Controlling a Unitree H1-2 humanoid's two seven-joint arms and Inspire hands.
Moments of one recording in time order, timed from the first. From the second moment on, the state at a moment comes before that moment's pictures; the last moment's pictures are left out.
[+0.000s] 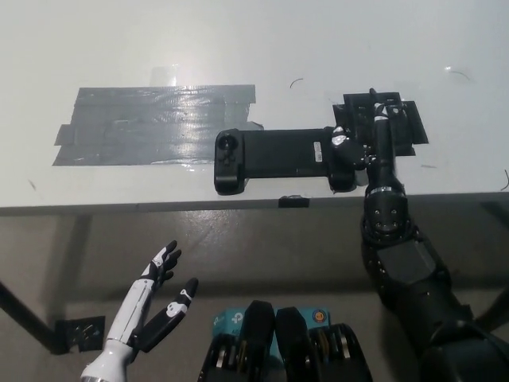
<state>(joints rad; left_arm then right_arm) -0.03 0.17 -0.11 -0.01 0.16 -0.05 -0.06 -0.88 0.02 -0.08 1.09 -0.21 -0.25 -0.40</state>
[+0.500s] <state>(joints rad) -0.03 0.17 -0.11 0.00 0.16 -0.05 -0.06 -0.77 0.01 -0.07 0.72 -0.16 -0.25 -0.34</state>
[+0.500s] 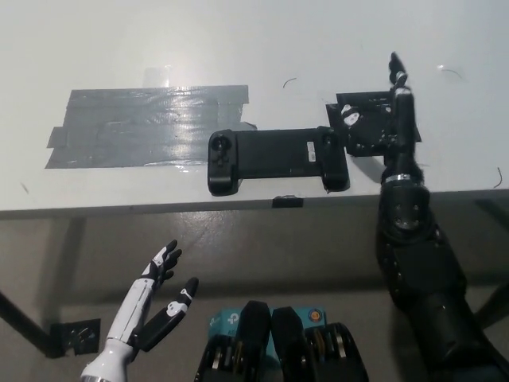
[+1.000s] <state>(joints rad) -0.04 0.17 -0.11 0.00 0.16 -0.05 -0.06 -0.44 -0.01 0.05 0.16 -0.17 -0.19 -0.24</state>
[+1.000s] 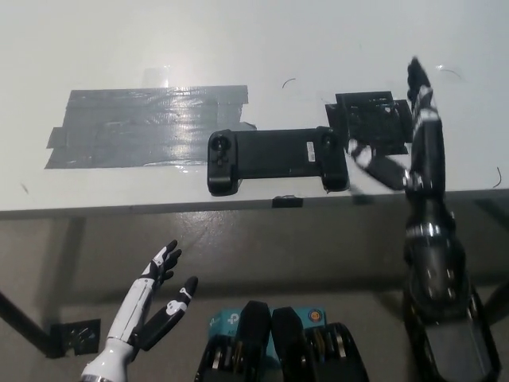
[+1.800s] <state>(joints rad) -0.02 0.17 -0.10 0.00 0.16 -0.05 -0.06 -0.13 -0.11 0.21 0.12 -0.19 -0.22 -0.08</state>
